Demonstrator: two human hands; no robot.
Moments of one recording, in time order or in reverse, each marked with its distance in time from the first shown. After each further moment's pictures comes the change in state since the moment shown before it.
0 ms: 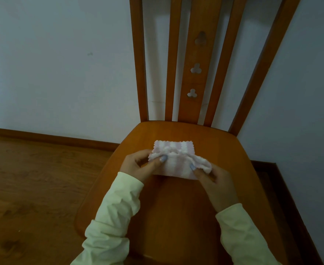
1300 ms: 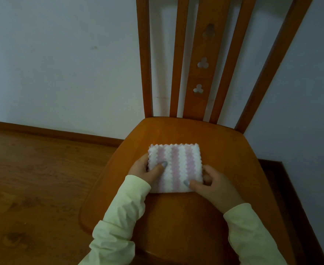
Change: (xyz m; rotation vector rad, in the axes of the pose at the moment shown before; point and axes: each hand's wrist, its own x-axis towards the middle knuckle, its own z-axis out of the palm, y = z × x) left_hand -0.006 -0.002 0.007 0.206 -0.029 -0.441; right_hand 0.001 0.011 -0.002 -0.096 -0.318 0.245
